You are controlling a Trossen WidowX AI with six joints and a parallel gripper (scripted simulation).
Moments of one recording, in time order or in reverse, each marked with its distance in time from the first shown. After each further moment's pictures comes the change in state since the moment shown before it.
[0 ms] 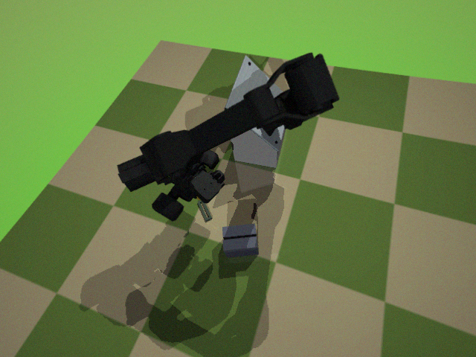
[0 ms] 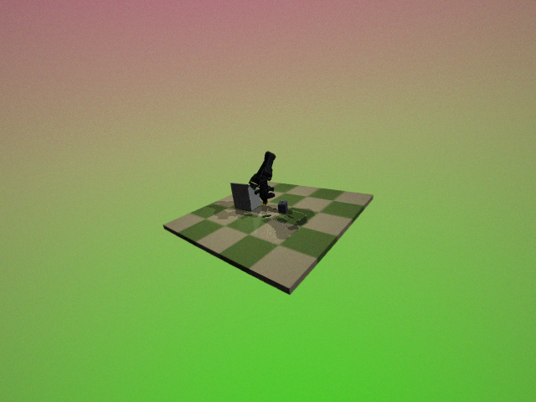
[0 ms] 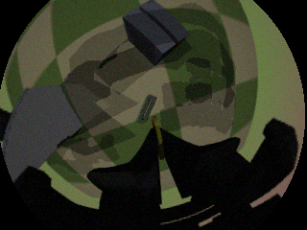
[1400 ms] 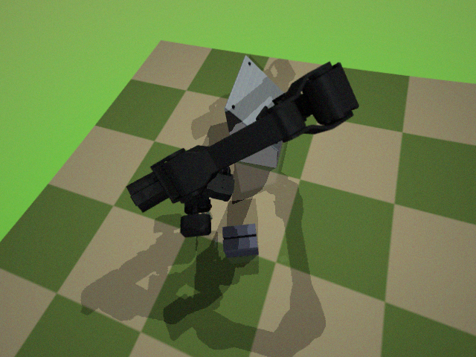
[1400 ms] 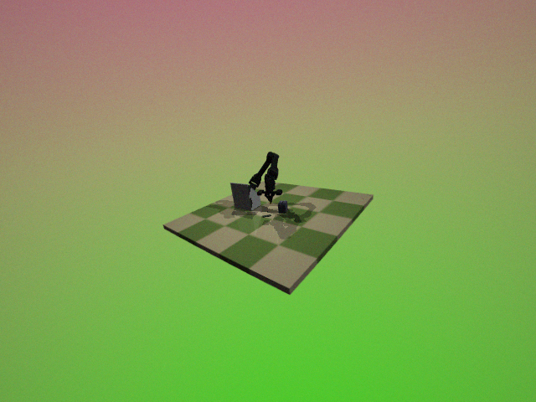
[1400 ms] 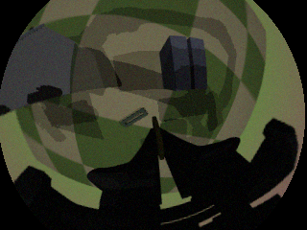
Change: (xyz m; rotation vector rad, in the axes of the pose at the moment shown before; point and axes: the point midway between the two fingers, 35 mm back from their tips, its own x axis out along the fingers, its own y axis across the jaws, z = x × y) arm -0.001 -0.018 0.039 -0.619 0.007 0.005
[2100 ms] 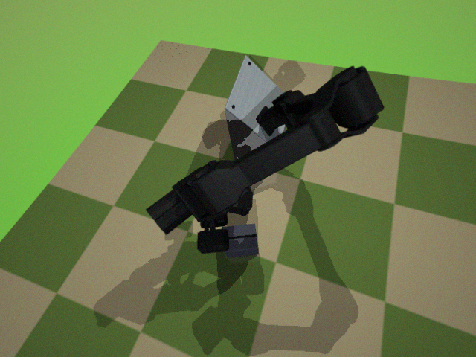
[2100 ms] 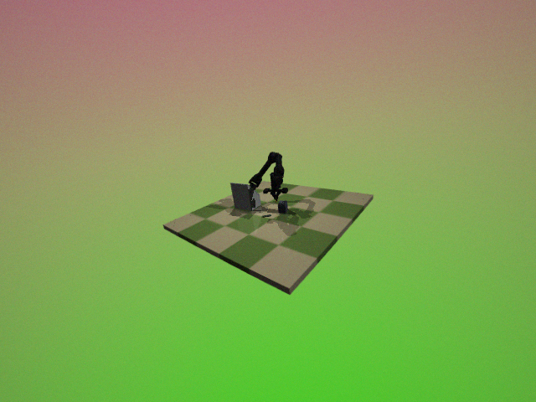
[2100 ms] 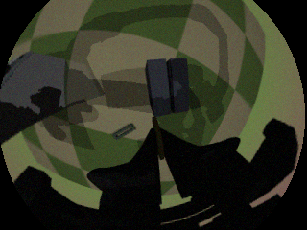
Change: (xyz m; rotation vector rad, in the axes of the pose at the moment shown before) arm -0.001 -0.038 0.037 -0.002 0.000 -0.002
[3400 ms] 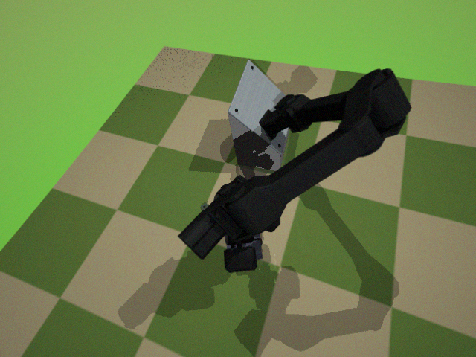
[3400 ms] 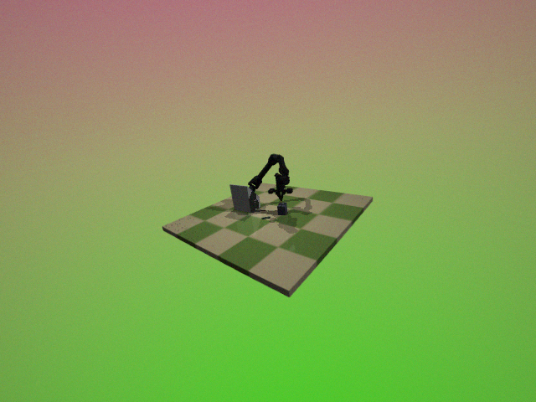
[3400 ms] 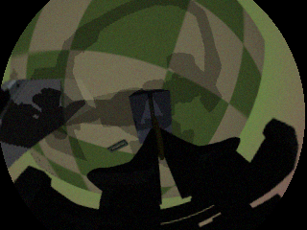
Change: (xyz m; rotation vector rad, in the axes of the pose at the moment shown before) arm 0.002 -0.033 0.046 -0.008 -0.014 -0.002
